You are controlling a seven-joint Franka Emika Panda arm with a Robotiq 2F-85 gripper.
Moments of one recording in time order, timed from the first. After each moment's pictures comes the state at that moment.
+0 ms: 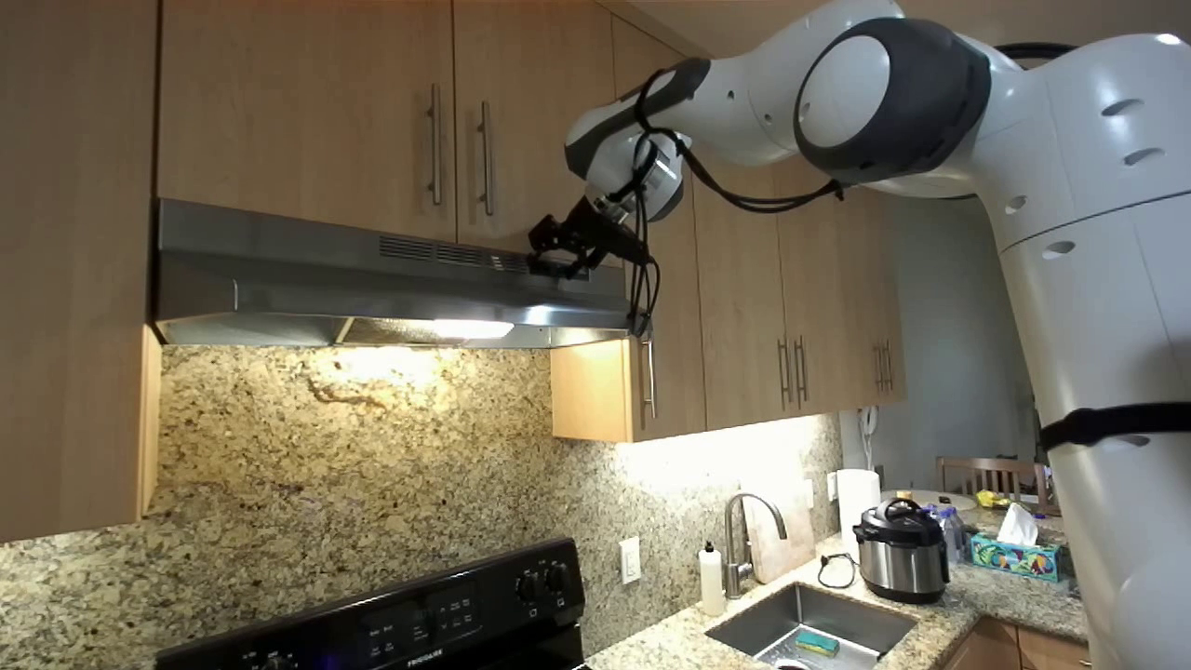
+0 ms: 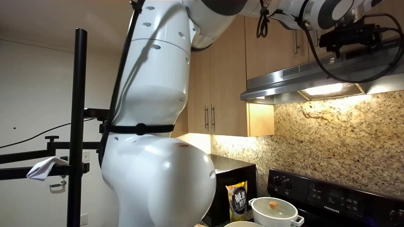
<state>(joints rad) 0.10 0.10 -0.33 -1.43 0.54 2.48 -0.40</state>
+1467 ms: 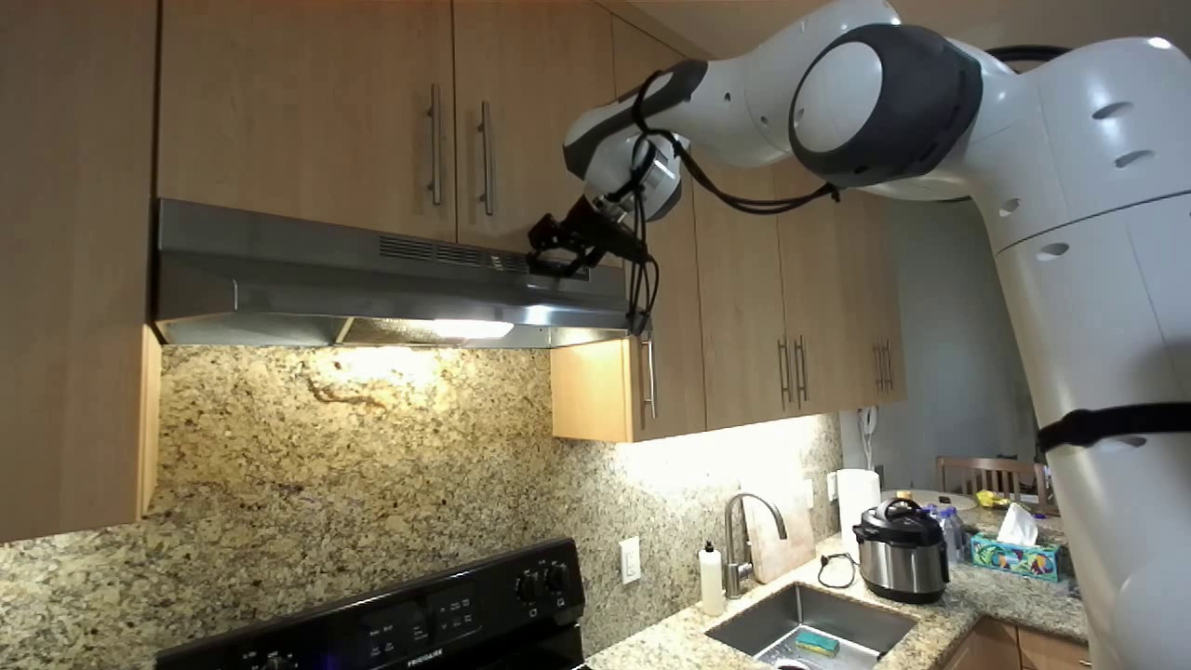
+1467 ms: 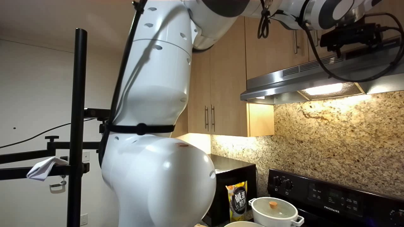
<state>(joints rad) 0.10 0.11 -0.34 -1.41 0.54 2.48 -0.40</state>
